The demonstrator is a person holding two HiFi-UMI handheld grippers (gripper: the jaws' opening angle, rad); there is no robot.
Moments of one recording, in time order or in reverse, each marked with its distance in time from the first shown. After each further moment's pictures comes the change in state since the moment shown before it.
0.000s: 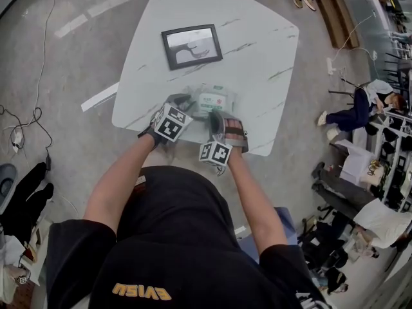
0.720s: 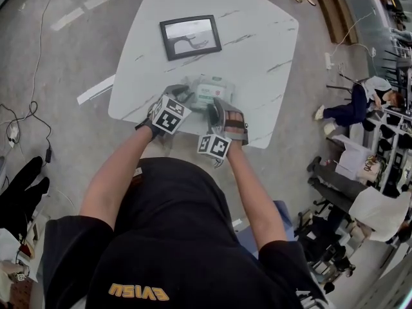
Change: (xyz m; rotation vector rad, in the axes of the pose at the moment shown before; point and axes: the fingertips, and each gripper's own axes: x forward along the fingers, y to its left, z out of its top) left arm -0.002 0.000 0.002 0.016 -0.015 0.020; right arm -0.007 -0.014 0.001 -0.033 0.003 -0.060
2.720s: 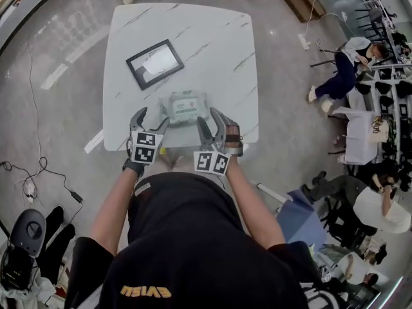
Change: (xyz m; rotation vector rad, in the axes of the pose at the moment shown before) left arm -0.076 0.003 0.033 0.070 -0.043 0.157; right arm -0.094 -0.089 -0.012 0.385 -0.057 -0.268
